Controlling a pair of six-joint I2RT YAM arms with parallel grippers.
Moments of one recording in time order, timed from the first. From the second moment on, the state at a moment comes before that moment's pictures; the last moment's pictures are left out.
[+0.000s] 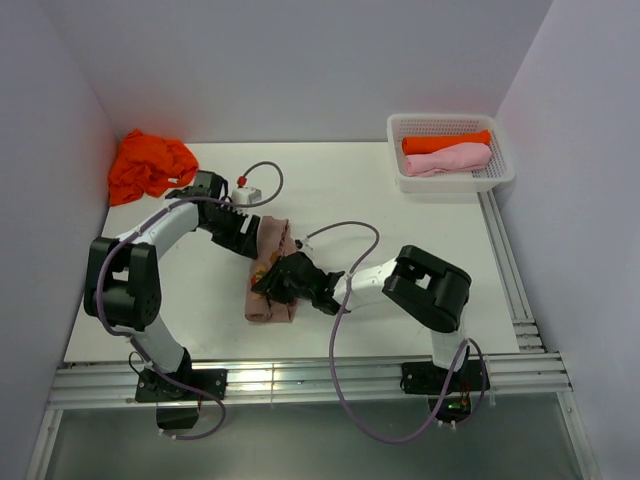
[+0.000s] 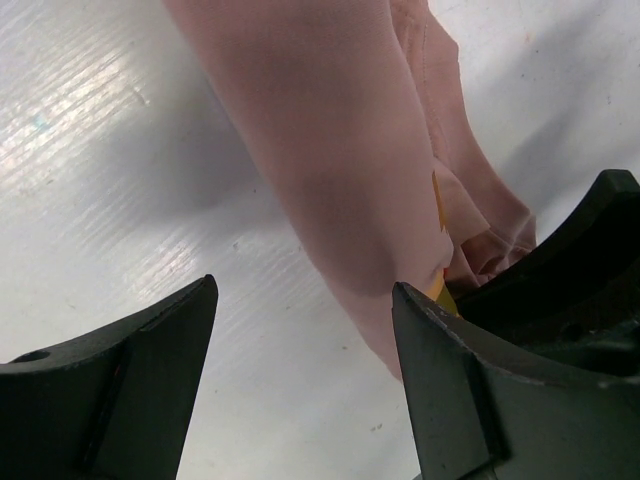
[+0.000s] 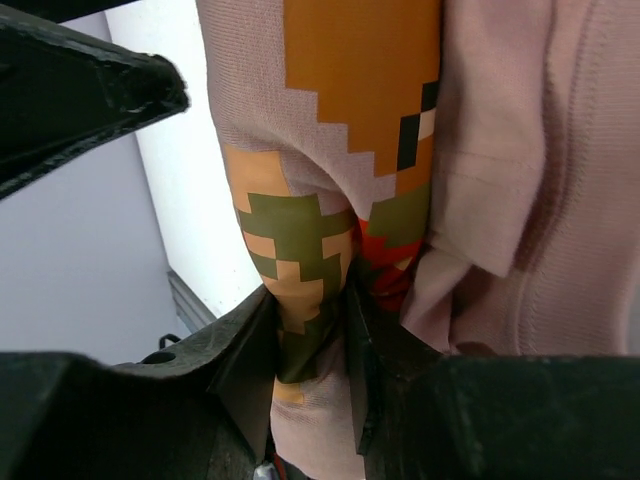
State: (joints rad) left arm -0.20 1.70 1.18 -0.69 0.48 0.26; right arm 1.06 1.90 0.90 0.42 0.08 1.35
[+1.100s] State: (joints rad) left arm -0.38 1.79 1.19 -0.59 0.24 0.19; right arm 1.22 1.89 1.44 -0.45 0.50 1.25
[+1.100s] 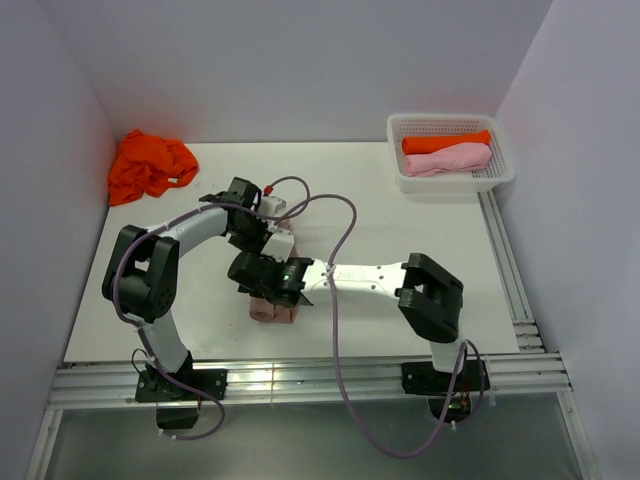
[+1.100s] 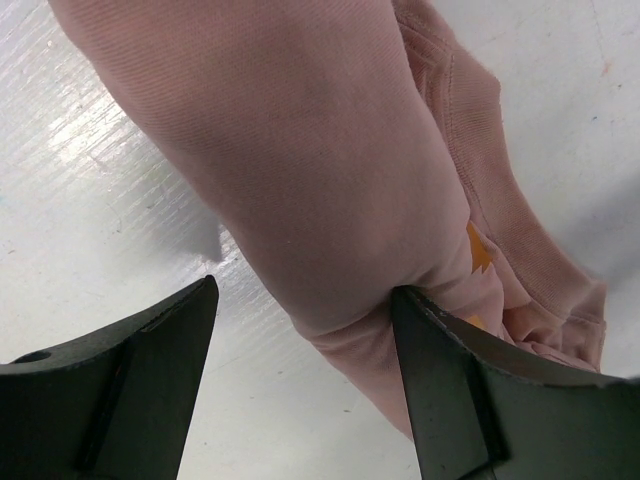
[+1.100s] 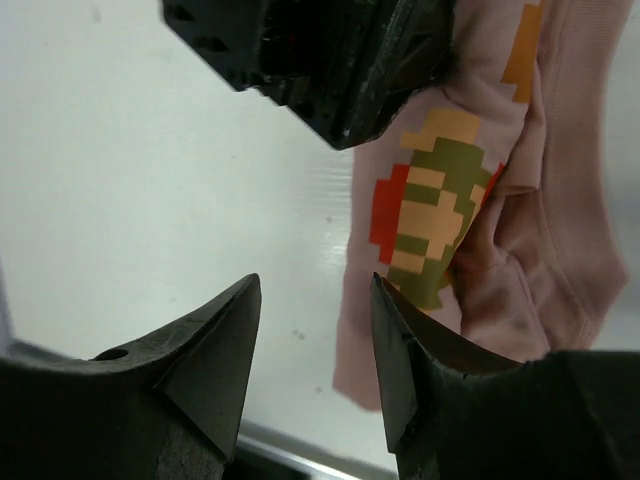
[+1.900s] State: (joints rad) left arm -0.38 1.80 1.40 -0.70 0.25 0.19; right arm 1.22 2.04 1.50 -0.63 0.51 1.28
